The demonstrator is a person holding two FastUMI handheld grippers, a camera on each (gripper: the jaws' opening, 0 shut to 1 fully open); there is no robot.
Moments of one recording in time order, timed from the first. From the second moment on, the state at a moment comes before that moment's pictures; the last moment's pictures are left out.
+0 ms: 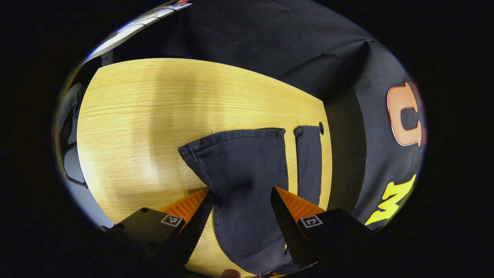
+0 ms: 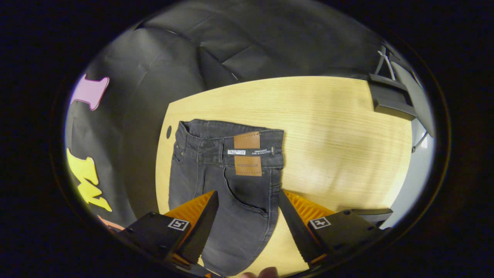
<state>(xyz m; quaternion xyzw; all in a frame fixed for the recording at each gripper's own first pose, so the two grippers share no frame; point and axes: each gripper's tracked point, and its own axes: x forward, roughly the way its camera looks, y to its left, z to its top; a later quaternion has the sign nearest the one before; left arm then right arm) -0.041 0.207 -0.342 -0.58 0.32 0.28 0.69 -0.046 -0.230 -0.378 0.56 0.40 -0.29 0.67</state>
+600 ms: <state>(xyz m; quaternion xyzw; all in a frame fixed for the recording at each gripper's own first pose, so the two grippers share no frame) -0.027 0.201 -0.350 -0.56 0.36 0.28 0.69 -0.053 -0.229 -0.392 0.49 0.47 -0.32 0.66</state>
